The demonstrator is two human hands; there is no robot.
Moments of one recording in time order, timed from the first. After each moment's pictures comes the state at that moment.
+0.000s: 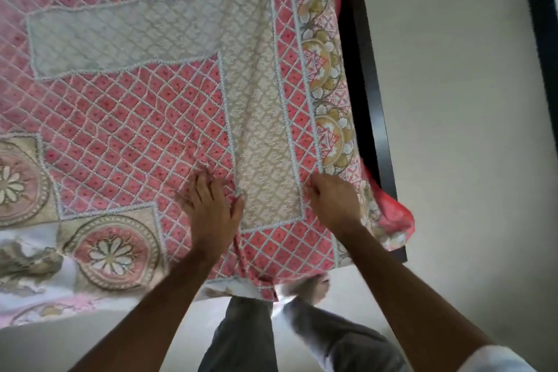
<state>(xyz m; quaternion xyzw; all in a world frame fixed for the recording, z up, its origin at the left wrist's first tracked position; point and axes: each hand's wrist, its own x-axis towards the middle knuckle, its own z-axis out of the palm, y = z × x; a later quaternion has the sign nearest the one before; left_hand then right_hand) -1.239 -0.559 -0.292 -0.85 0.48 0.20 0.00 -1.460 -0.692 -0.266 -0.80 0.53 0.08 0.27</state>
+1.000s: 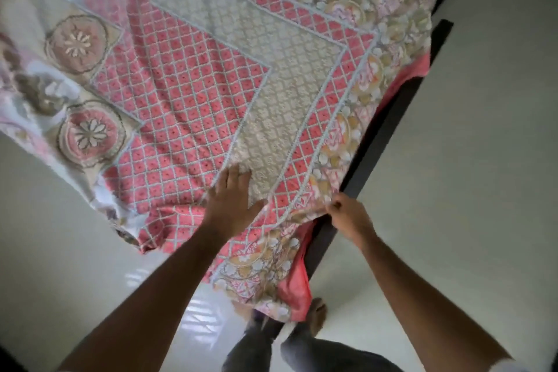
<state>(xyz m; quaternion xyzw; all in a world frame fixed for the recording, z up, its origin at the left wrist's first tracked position) -1.422 -0.672 -0.259 -0.93 0.28 0.25 -0.01 -1.561 -0.912 -0.294 -0.82 0.35 0.26 0.37</state>
